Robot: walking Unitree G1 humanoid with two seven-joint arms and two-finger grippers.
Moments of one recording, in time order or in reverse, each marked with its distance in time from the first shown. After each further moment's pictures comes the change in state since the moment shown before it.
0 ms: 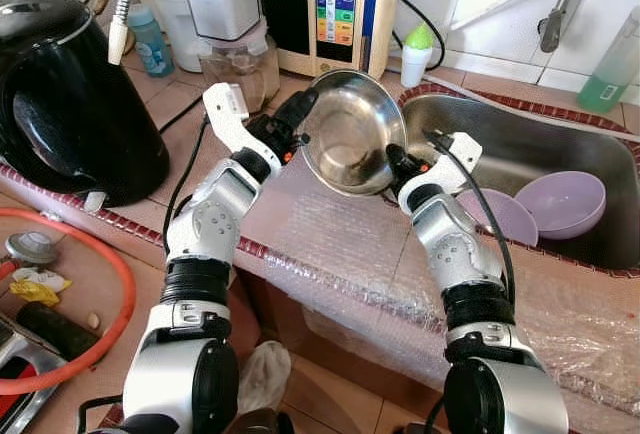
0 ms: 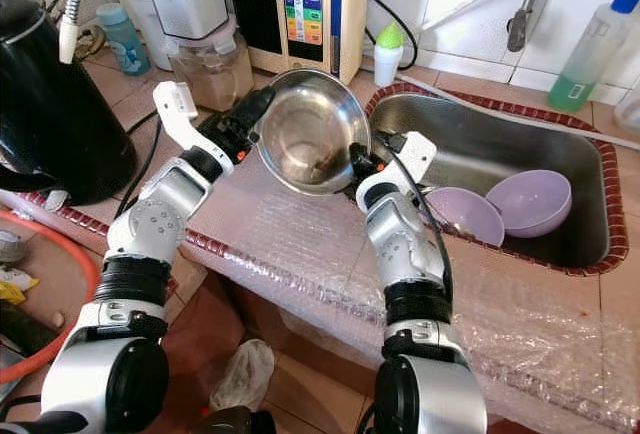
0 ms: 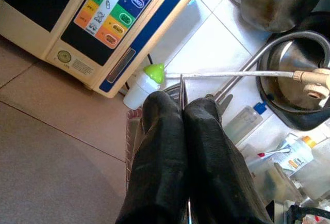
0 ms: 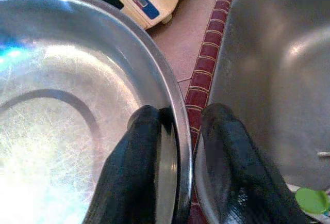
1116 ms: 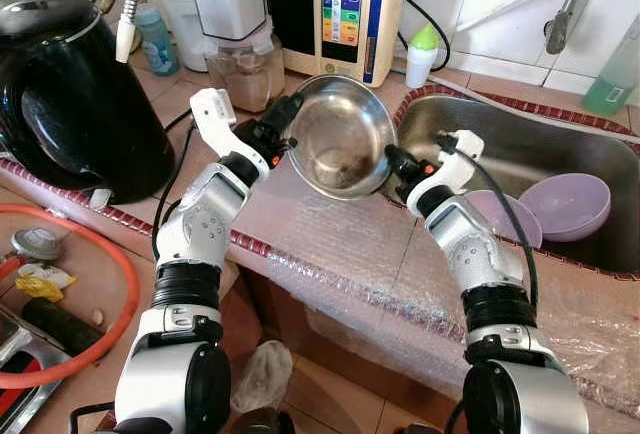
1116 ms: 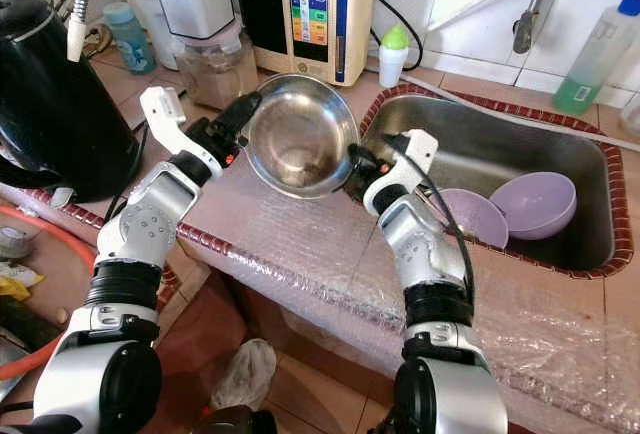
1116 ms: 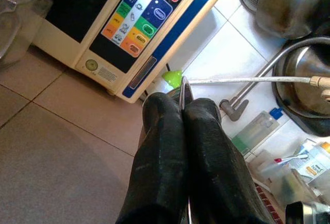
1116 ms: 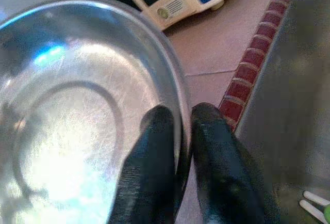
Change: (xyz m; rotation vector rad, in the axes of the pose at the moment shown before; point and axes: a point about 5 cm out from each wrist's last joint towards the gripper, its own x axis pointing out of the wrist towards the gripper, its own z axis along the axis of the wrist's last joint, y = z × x) left arm -0.009 0.011 0.004 0.027 -0.009 0.038; right arm -0.006 -0.003 0.000 -0.088 0.086 0.220
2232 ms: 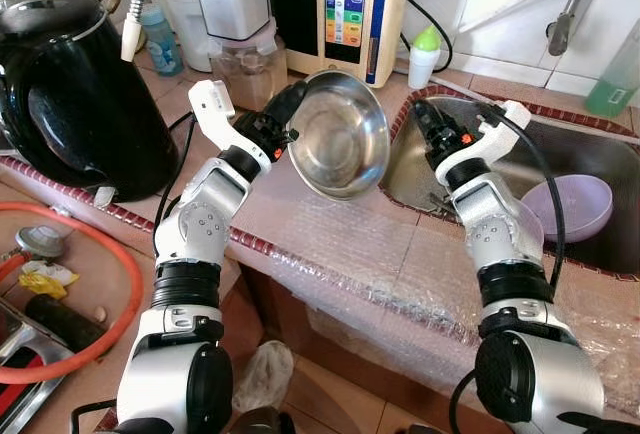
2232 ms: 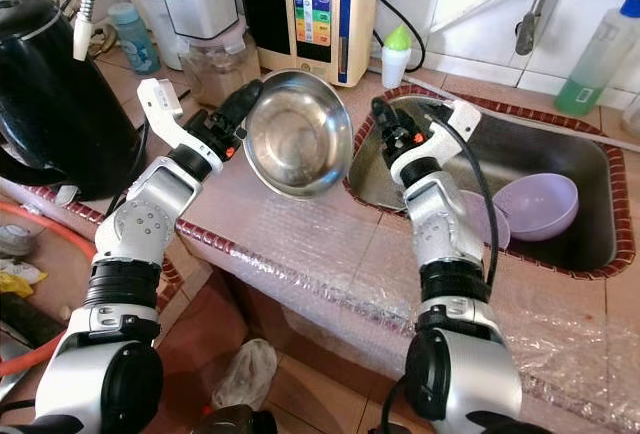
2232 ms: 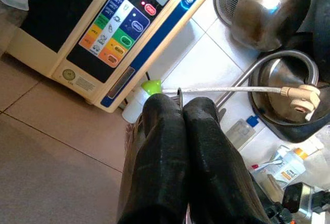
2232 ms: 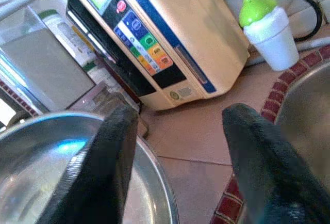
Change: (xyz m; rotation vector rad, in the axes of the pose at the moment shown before) left arm 0.002 -0.011 0.006 -0.041 -0.027 -0.068; right arm 0.003 -0.012 0.051 -0.020 -0.243 0.047
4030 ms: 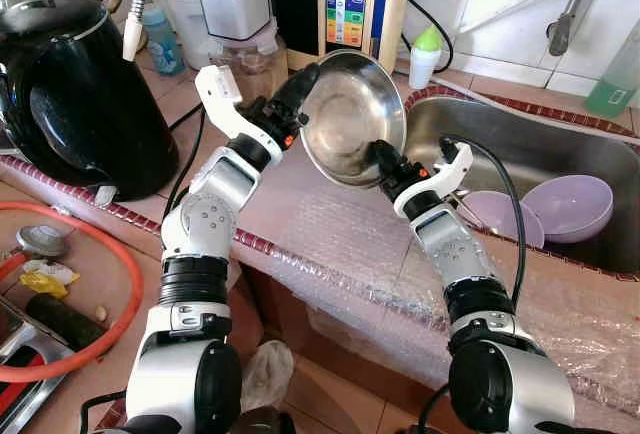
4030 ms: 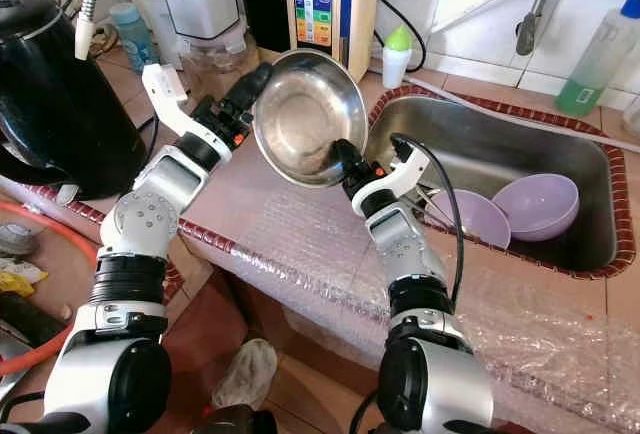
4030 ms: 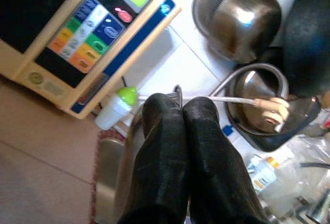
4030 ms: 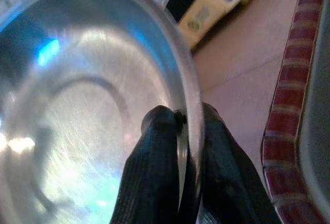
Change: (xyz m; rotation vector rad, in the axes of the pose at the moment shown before) left arm 0.009 -0.018 0.004 -0.076 -0.021 -0.048; right arm -0.007 0.010 -0.056 0.365 0.114 0.003
